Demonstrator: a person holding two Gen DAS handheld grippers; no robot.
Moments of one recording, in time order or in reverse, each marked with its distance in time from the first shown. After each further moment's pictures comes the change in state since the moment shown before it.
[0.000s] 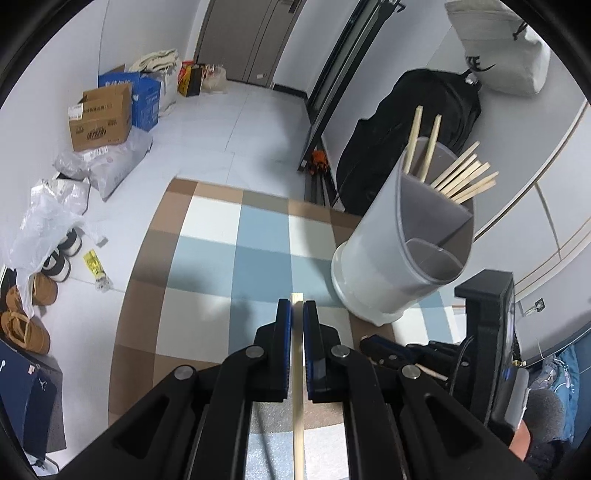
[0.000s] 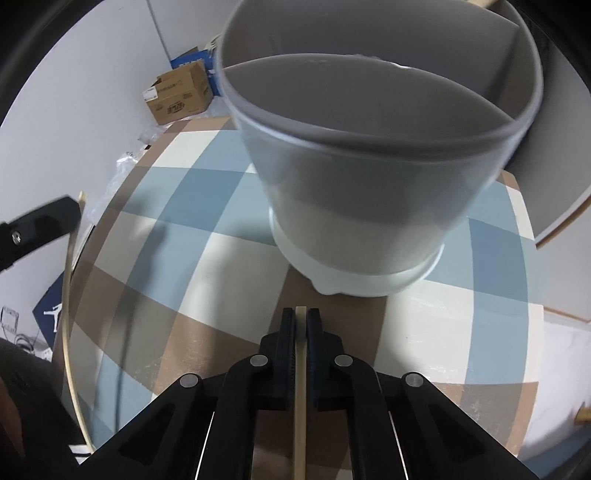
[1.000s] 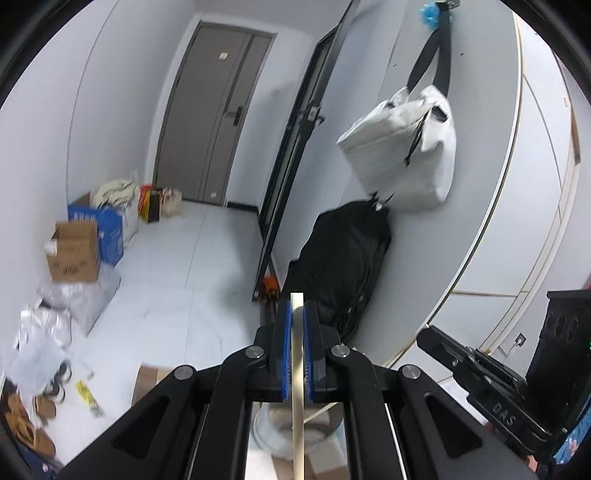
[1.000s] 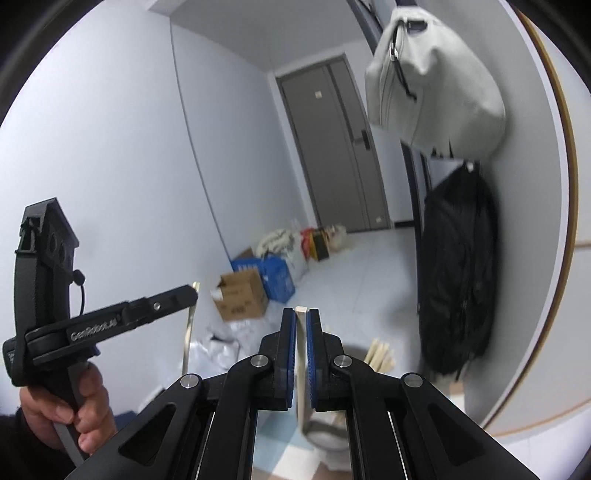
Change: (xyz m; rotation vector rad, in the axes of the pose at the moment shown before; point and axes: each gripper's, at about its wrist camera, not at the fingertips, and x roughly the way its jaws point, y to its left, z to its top) left arm -0.103 -0.087 0.103 0.163 -0.431 -0.113; right arm -0.250 -0.039 0.061 0.049 -0.780 0.206
